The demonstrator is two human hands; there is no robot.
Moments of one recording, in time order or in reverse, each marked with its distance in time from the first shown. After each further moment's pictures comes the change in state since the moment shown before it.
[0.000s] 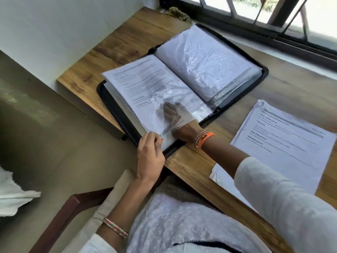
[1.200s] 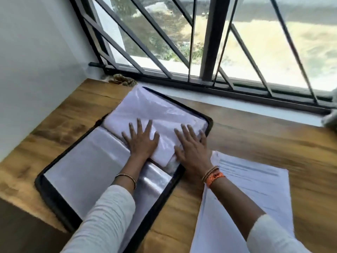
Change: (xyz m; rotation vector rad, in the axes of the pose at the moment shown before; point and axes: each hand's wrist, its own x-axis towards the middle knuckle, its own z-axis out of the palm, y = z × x) left_hand 0.257 0.050 0.163 0.502 -0.387 0.125; right_hand -0.050 0.144 -0.053 0.018 0.253 0.751
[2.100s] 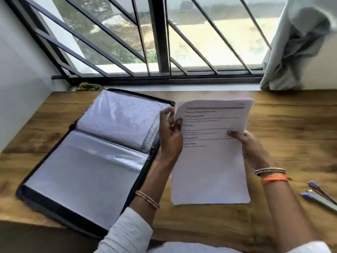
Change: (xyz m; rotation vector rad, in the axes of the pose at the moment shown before) left_hand -0.176 0.150 -0.054 -1.411 0.019 0.436; right_hand -0.190 0.108 -0.109 1.271 0.336 0.763
